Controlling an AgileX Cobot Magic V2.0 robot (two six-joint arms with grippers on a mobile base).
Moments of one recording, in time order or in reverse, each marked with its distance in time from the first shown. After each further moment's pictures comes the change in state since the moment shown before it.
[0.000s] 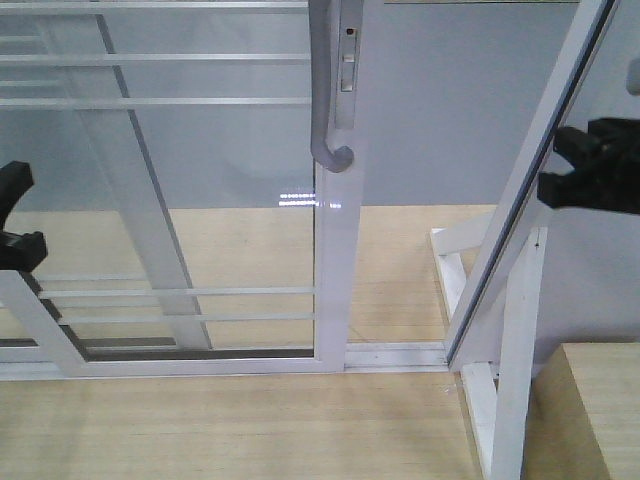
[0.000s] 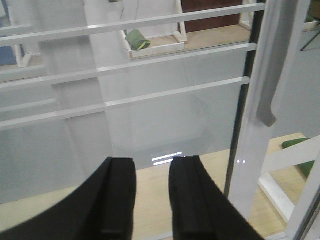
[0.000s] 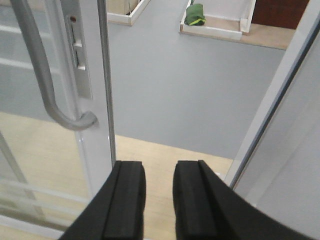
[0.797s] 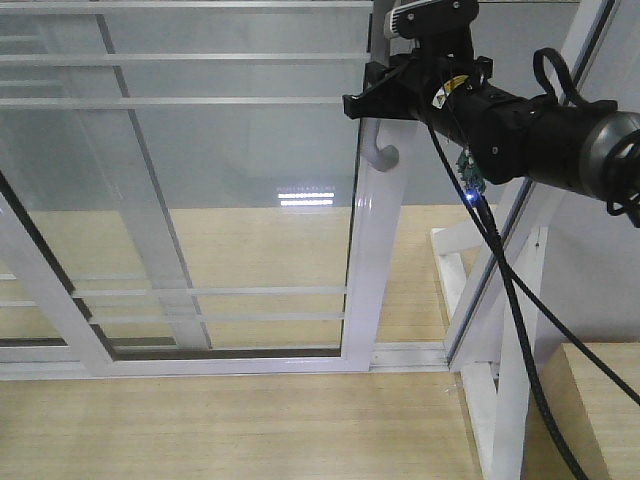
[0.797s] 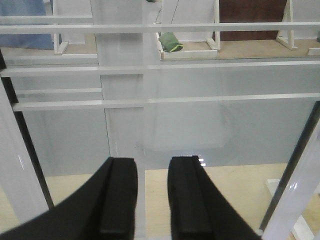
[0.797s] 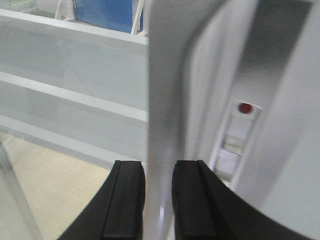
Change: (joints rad) left arm 0.153 -0.069 0.000 0.000 0.058 -0.080; right arm 0.198 0.846 -0.511 -0.041 -0.470 0.084
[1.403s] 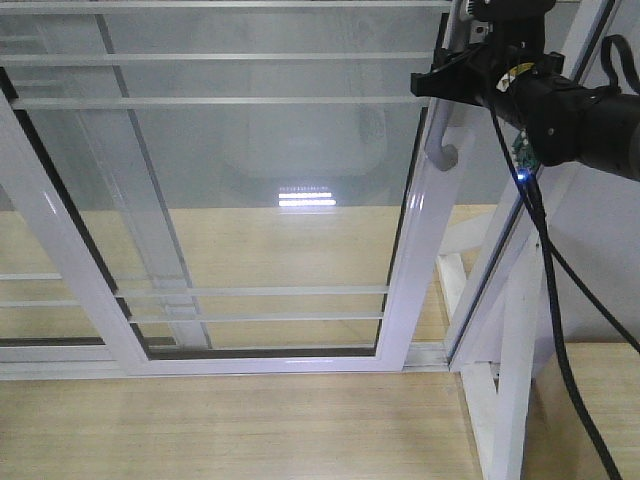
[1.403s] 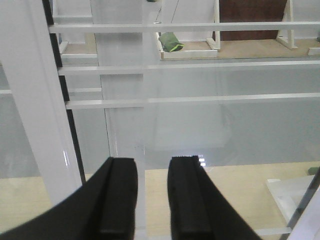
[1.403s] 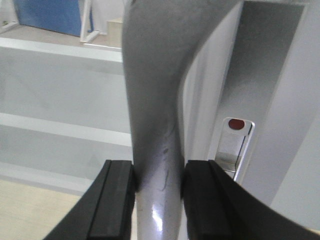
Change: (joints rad) left arm 0.000 0.000 0.000 0.000 0.000 0.000; right arm -0.139 0.014 0.000 0.012 -0.025 0.000
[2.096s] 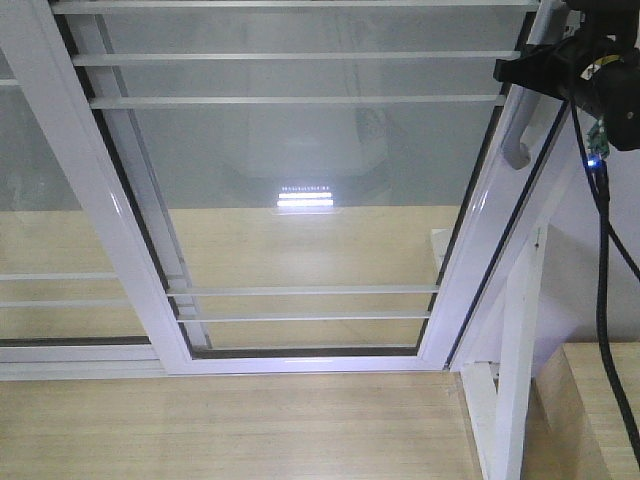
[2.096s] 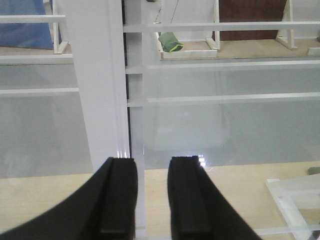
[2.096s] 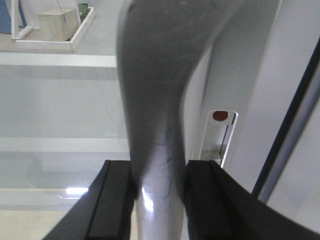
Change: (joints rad) left arm 0.000 0.000 0.000 0.000 0.000 0.000; right arm -0.192 -0.020 0.000 0.008 0.065 0.000
